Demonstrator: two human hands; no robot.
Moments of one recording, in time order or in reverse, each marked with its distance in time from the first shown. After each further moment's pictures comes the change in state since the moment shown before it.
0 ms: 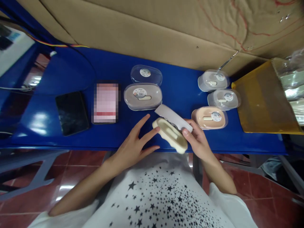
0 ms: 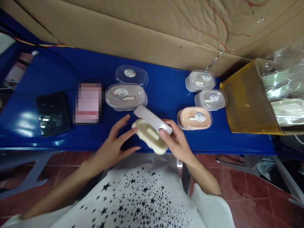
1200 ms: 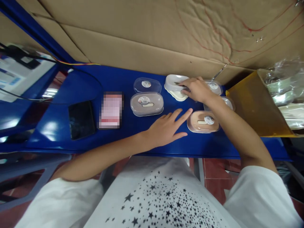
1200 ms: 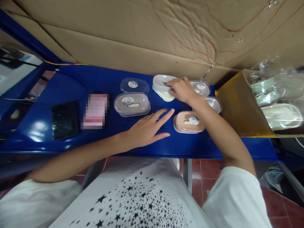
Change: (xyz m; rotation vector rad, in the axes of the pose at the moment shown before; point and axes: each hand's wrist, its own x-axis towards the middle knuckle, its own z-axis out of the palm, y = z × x) left_hand 0.128 0.029 0.028 0.174 -0.256 0.120; right_hand 0.213 0.007 -0.090 -1.085 -0.252 -0.367
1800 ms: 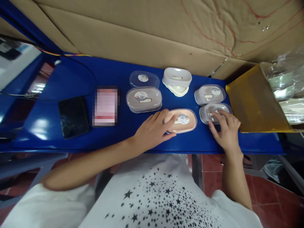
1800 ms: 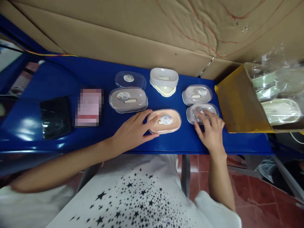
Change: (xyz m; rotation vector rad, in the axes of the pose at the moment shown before) left_hand -0.041 -0.007 0.004 0.258 0.132 0.004; right_hand -0.236 -0.032 0.050 -0.139 0.399 0.346
